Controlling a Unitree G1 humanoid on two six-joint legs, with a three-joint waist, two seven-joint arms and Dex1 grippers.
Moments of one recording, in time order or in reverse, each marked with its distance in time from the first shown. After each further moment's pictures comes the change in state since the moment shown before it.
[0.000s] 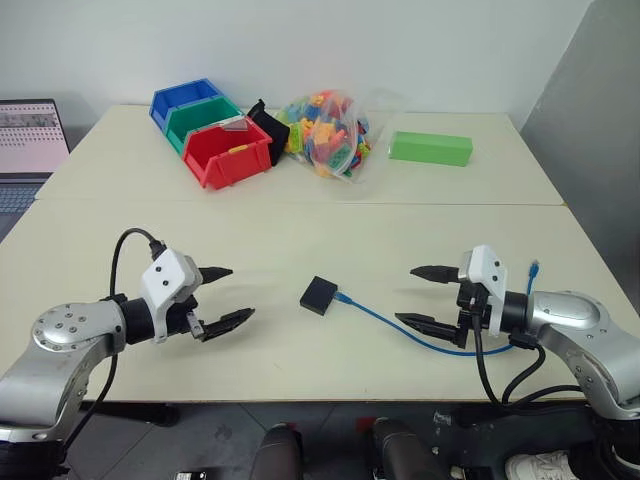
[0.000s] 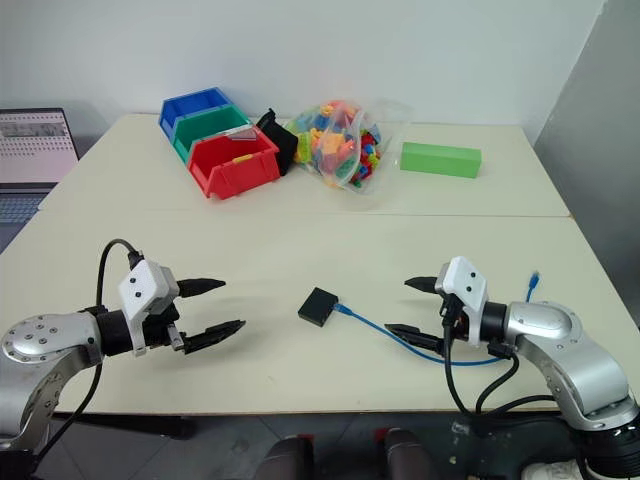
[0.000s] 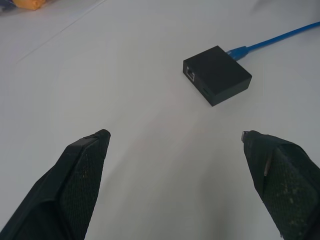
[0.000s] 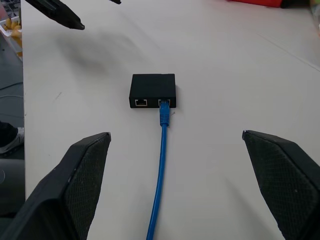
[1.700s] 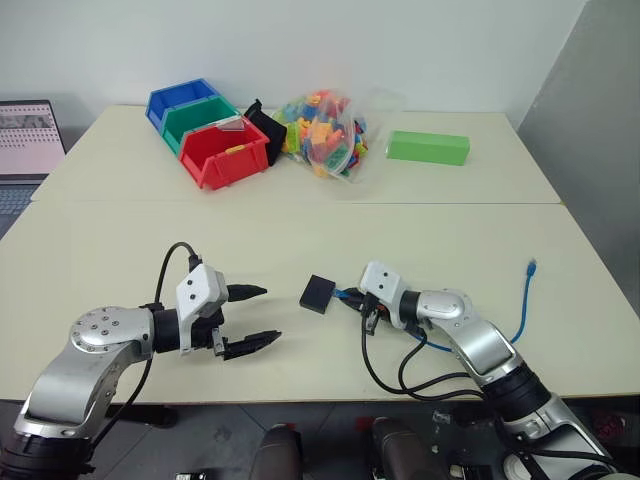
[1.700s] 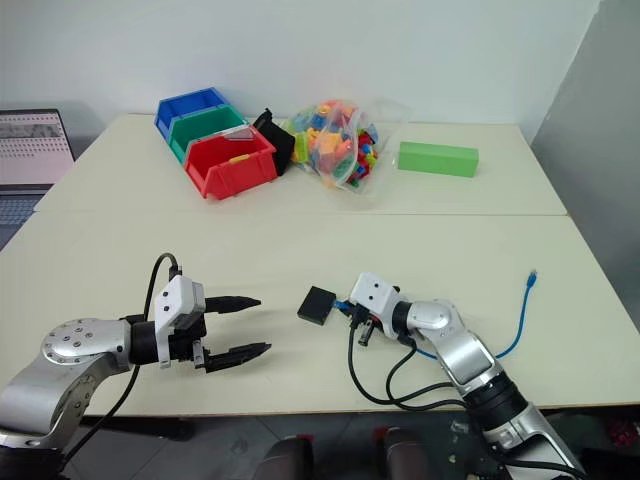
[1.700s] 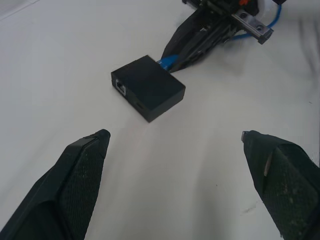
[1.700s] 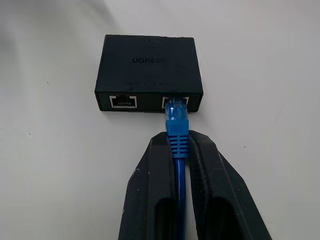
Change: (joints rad) left arm -0.039 -0.073 -0.110 0.068 -0.011 -0.026 -0.108; right arm -0.261 0.336 0.406 0.442 -0.503 -0.266 -0.145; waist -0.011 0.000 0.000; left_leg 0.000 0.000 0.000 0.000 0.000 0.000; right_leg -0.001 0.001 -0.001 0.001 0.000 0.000
